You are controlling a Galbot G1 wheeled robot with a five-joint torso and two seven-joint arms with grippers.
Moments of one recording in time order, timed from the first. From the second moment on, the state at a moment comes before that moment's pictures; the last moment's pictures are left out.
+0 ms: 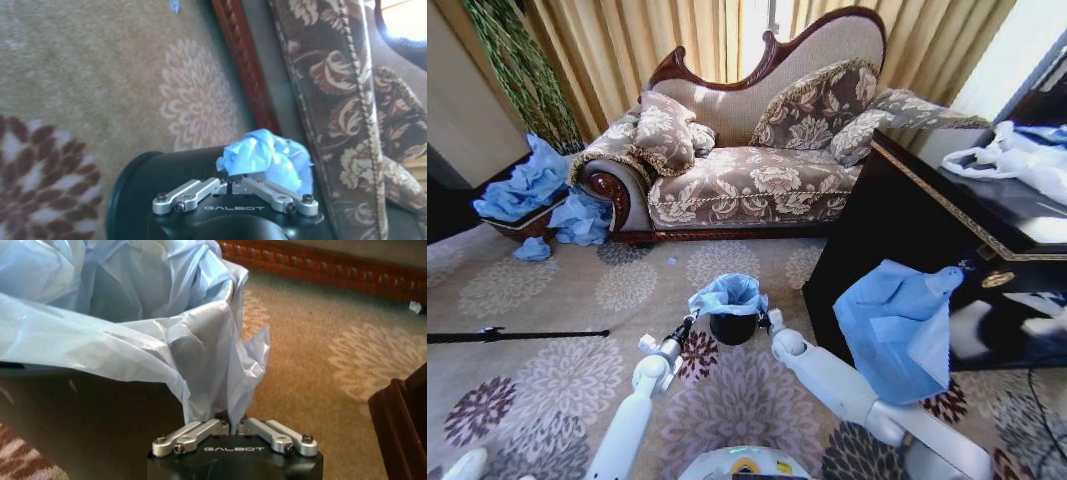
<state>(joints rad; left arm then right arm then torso) 1.18 -1.33 -0.47 -1.52 -1.43 0.24 -0.04 -0.57 1.23 -0.47 1.15 0.70 -0.25 0.38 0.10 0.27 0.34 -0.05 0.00</state>
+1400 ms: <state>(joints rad) 1.02 -1.34 -0.47 -1.22 -1.38 0.19 0.02 -0.53 1.36 -0.44 0.91 0.60 -0.17 0.29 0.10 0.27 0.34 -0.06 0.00</state>
